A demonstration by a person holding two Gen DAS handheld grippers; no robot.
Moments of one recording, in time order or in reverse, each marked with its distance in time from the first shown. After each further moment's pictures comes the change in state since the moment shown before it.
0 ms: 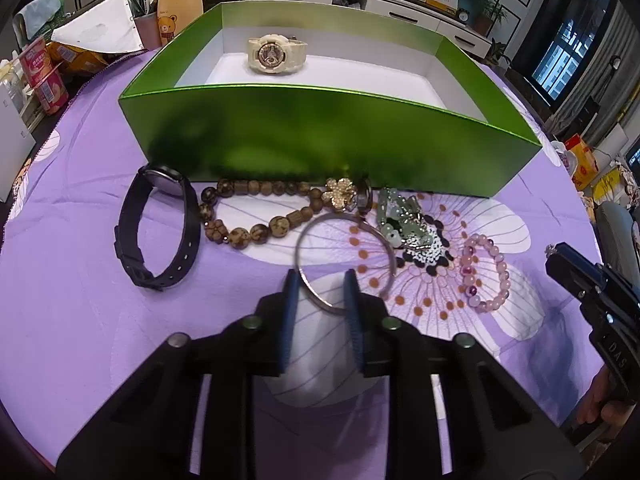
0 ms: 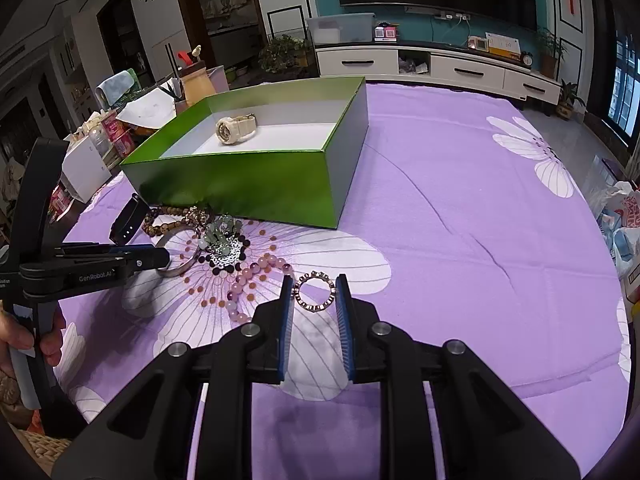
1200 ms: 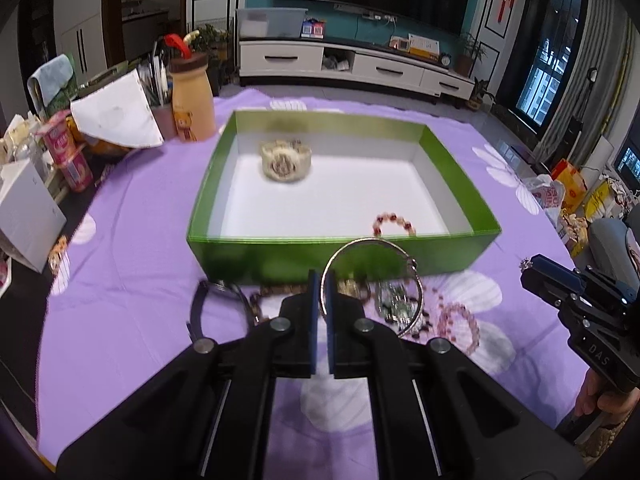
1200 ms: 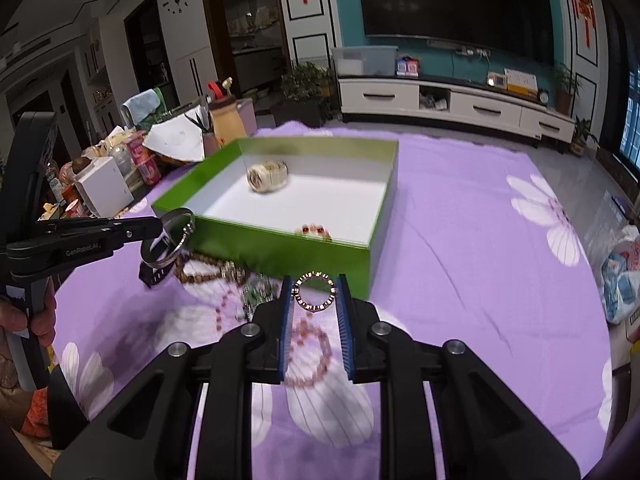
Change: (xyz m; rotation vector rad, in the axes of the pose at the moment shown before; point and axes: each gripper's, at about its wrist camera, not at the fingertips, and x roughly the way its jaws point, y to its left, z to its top) left arm -0.075 0.010 0.038 0.053 -0.222 0.001; right arm -0.019 0.028 0.046 -0.080 -0.106 0.041
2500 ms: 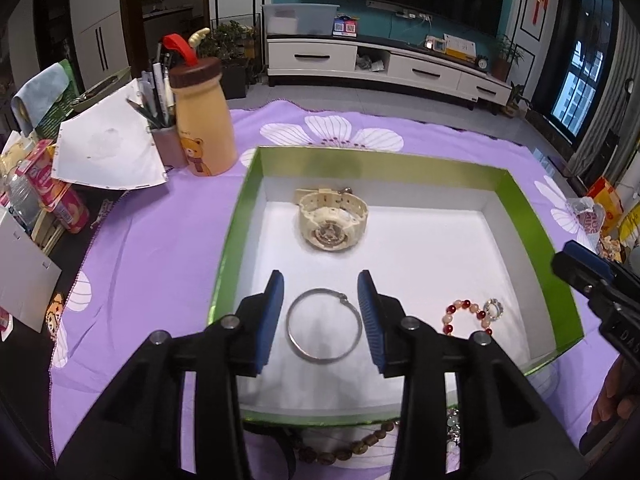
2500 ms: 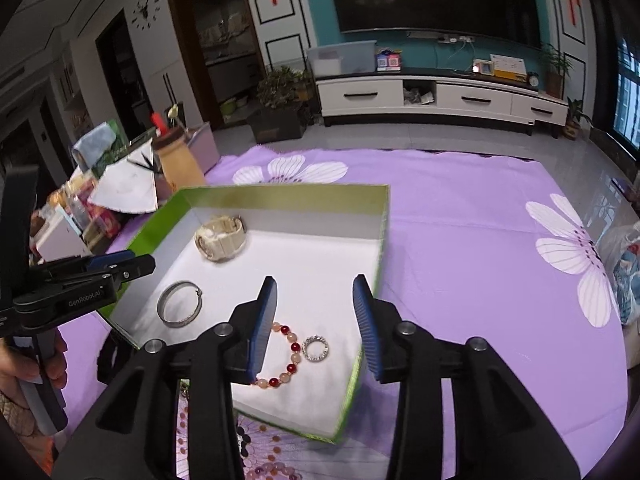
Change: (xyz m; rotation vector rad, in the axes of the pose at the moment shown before) left arm 0.083 0.029 0.074 -0.041 0.012 0.108; right arm 0.086 -0.043 0.074 0.109 -0.005 -0.026
